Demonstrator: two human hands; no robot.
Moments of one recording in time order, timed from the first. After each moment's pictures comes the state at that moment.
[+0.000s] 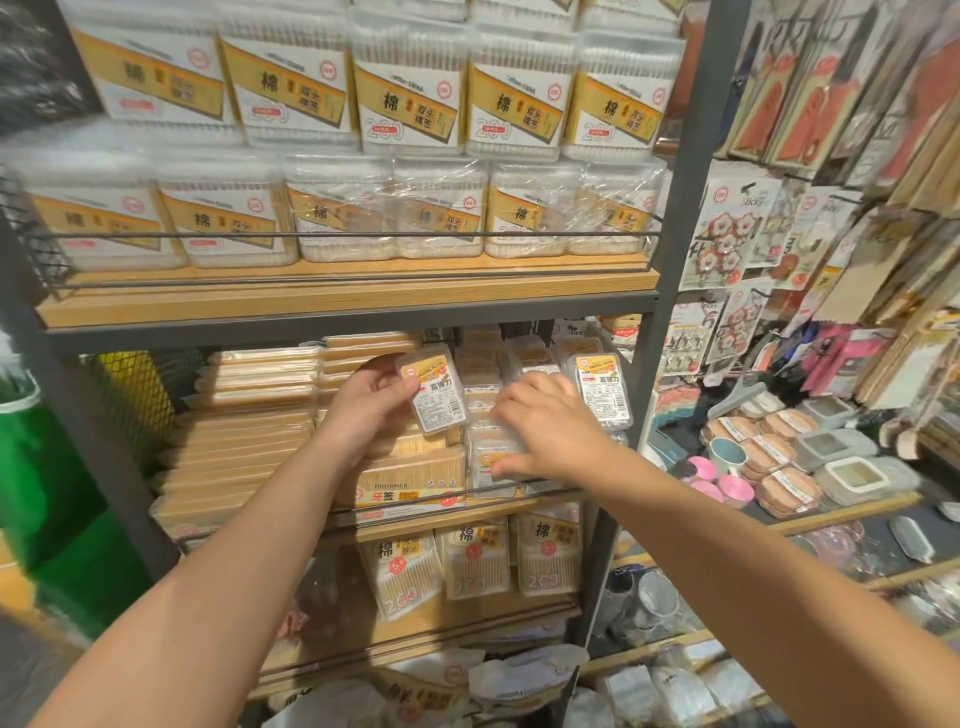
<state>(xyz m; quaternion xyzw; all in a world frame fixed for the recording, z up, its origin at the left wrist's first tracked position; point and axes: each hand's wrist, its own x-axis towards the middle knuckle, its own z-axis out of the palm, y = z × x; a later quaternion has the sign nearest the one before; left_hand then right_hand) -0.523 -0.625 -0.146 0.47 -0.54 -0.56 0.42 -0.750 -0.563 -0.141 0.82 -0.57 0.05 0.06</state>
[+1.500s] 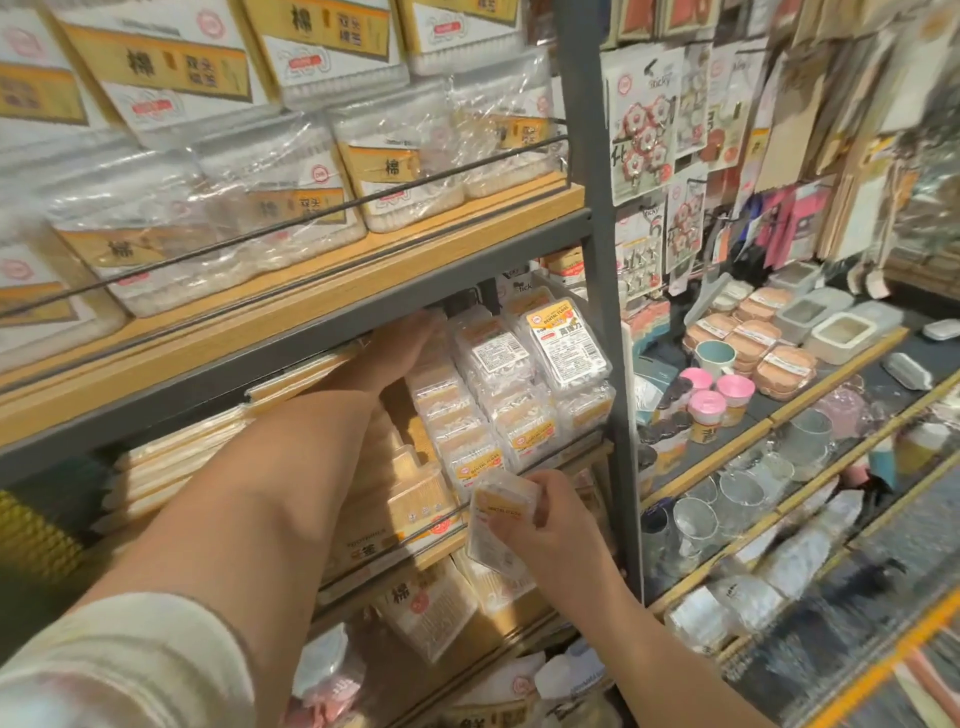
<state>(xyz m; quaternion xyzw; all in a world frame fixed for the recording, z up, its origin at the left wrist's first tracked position) -0.647 -0.772 -0.165 0.44 -0.82 -0.32 0.21 -0.695 -0.478 -0.223 0.36 -0.67 0.52 -0.39</state>
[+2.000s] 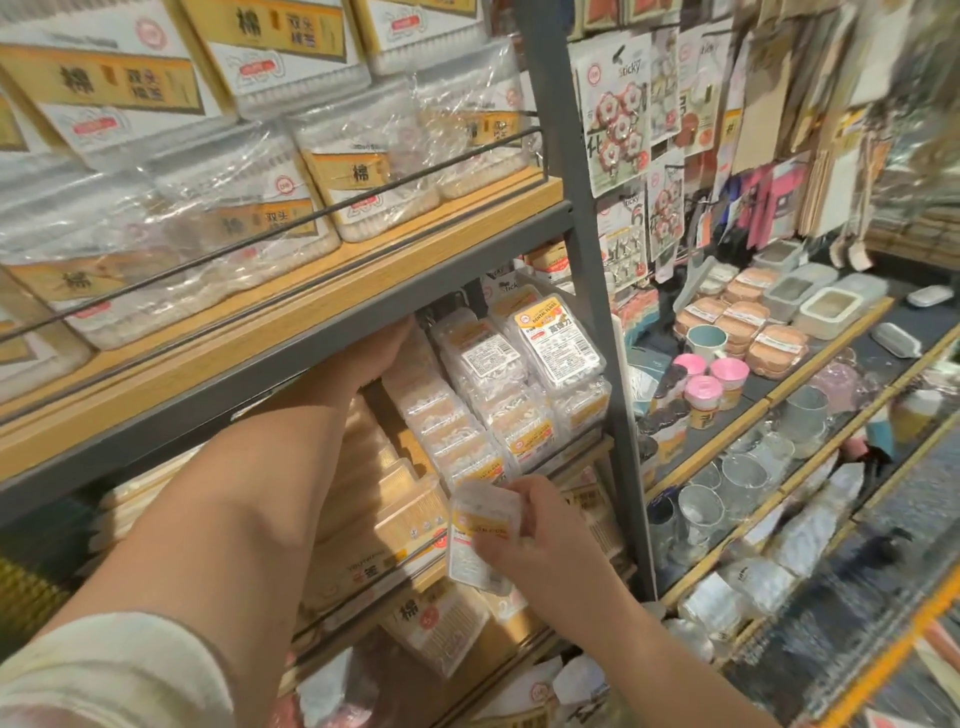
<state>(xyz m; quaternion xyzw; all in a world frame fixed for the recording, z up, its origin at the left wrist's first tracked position) -0.639 -0.812 -0.168 0.50 -0.81 -0.27 0.14 -0.683 -0.478 -0.214 0.39 -0.65 0.51 -0.40</state>
